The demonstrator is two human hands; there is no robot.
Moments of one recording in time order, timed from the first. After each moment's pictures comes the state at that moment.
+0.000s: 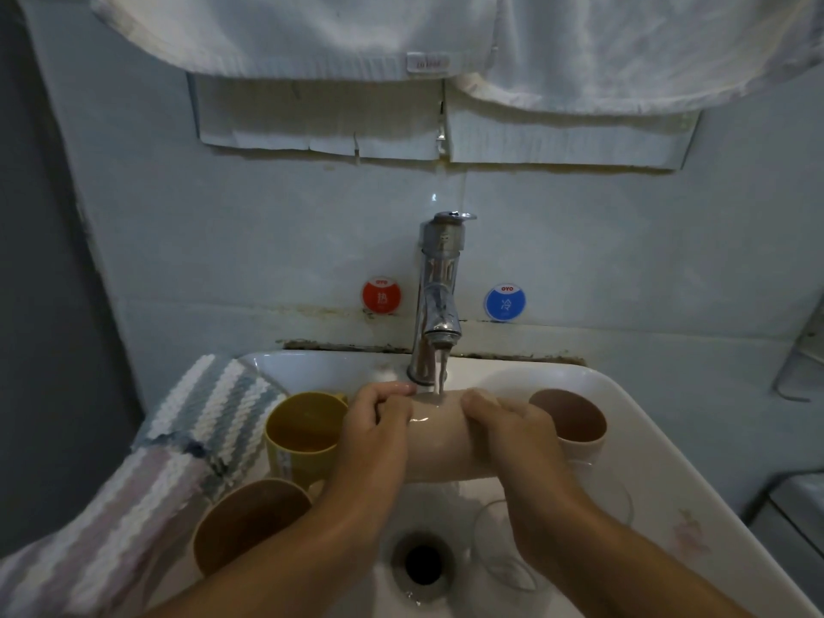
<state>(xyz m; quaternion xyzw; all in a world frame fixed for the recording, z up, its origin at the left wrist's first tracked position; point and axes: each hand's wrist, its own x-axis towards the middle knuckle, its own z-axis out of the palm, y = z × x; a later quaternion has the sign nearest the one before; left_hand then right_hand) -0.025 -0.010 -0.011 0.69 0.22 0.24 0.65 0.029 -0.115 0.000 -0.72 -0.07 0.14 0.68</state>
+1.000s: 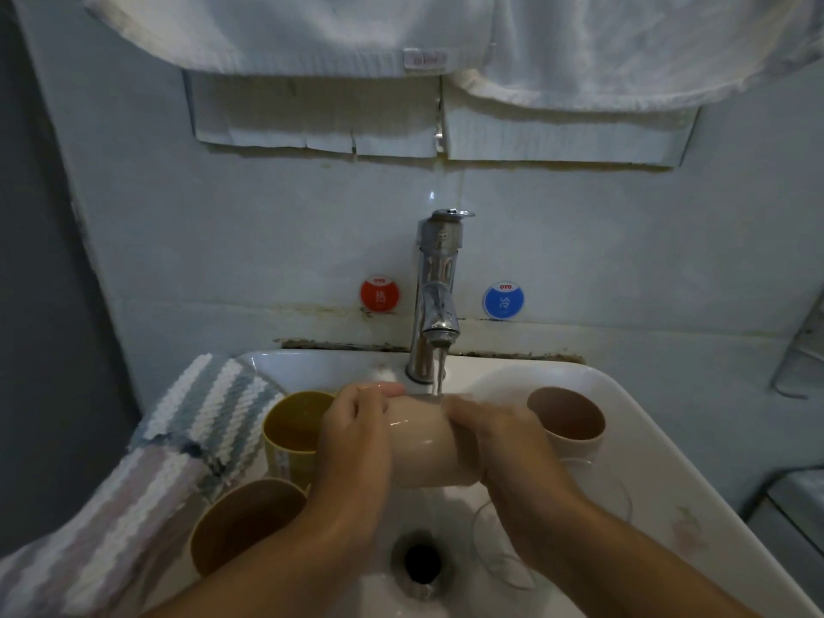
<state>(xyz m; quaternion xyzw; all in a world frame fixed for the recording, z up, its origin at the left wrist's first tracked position) -0.024 -0.011 -0.004 0.65 0.29 0.28 0.65 0.033 -0.114 -0.007 -0.71 -0.11 0.19 0.66</state>
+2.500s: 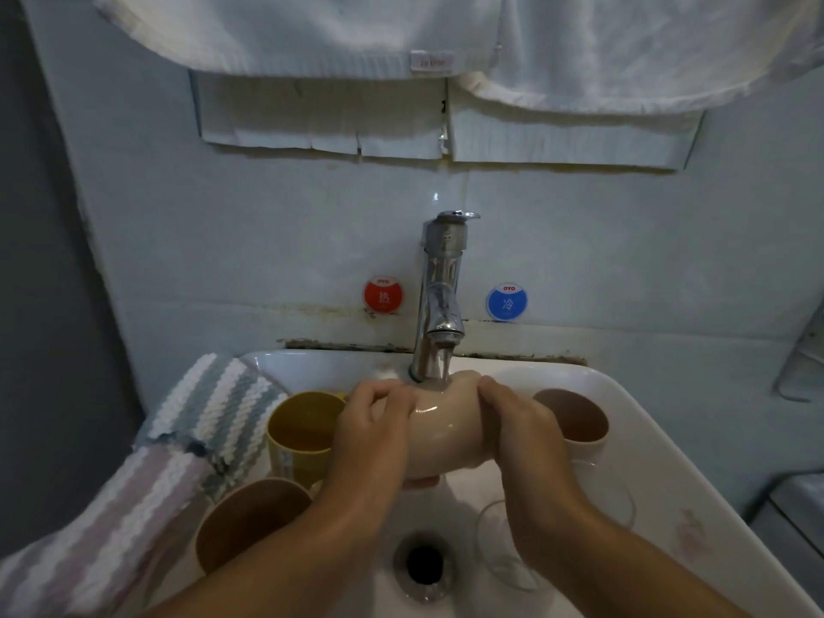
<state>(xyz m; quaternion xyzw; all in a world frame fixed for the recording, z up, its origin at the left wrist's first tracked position) -0.024 -0.010 -0.006 0.66 0.24 0.23 0.67 0.030 -0.112 0.002 -0.66 -0.05 0.14 0.73</state>
